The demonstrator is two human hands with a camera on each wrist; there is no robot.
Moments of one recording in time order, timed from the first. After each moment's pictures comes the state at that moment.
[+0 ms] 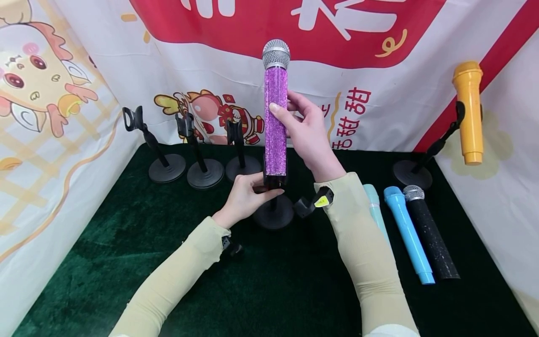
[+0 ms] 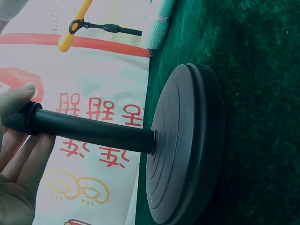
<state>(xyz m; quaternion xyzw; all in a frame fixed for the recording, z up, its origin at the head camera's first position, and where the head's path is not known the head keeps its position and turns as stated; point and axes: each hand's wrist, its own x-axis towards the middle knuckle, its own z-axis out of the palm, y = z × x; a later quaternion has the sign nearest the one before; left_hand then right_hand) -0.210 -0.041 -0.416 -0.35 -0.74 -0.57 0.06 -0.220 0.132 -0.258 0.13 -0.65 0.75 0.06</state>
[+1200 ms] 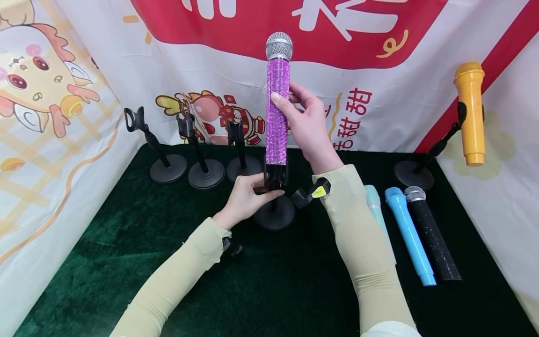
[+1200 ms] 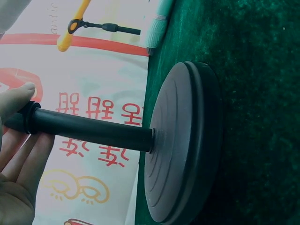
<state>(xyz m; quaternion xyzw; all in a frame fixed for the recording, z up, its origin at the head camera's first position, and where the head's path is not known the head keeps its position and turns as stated) -0.210 -0.042 -0.417 -0.34 -0.74 -0.58 0.06 -0.235 0.130 -0.250 0.12 -0.64 0.75 0.08</state>
